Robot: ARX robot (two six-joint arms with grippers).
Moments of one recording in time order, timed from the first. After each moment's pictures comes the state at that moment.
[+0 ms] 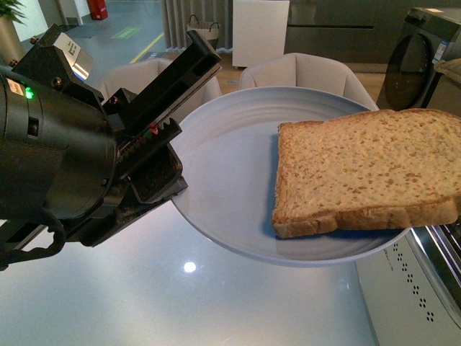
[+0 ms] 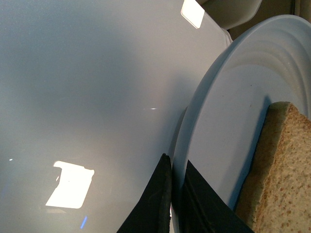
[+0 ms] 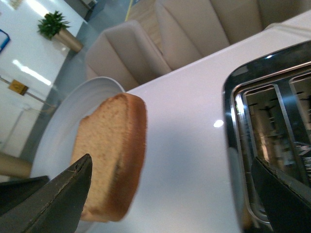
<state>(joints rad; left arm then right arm) -0.54 1.45 0.77 -0.02 0.04 -0.96 0.13 0.79 0.31 0.22 -0.17 0.62</state>
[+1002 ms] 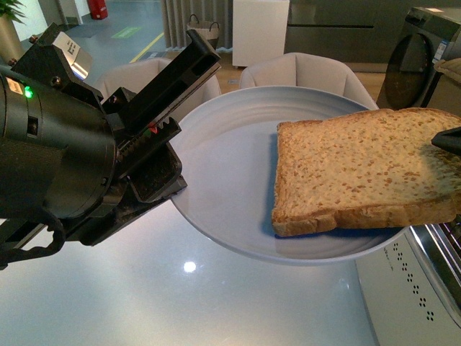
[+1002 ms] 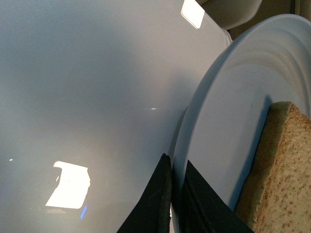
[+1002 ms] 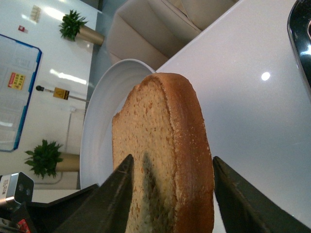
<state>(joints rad) -0.54 1.45 0.77 -0.02 0.04 -0.96 0.27 1.03 0.36 0.36 -0.15 0.93</state>
